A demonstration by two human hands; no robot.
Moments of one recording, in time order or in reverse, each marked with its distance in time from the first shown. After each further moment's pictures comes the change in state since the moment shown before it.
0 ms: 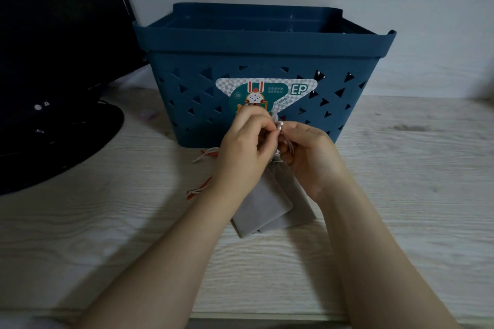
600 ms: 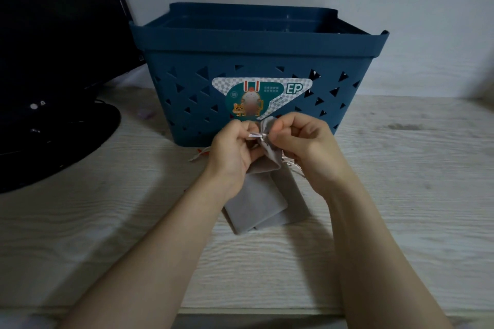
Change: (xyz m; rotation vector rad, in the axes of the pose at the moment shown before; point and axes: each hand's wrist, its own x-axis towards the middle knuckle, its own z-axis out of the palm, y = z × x) left_hand 0.010 0.018 -0.009 -0.985 -0.097 -1.024; right_hand -0.004 -0.009 -0.006 -0.268 -0.066 -0.183
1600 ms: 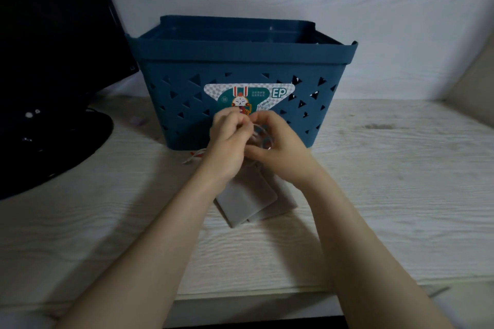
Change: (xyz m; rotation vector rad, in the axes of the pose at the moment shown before) left_hand -0.002 0.004 -0.002 0.600 0.086 0.355; right_hand 0.001 0.010 0.012 -0.604 -0.005 -0.128
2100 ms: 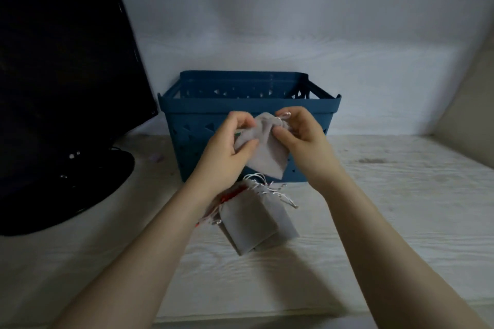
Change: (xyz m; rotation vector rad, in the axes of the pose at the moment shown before) left_hand 0.002 0.056 -0.038 0.199 -0.172 0.371; right_hand 0.010 -0.062 -0.045 0.251 0.194 -0.058
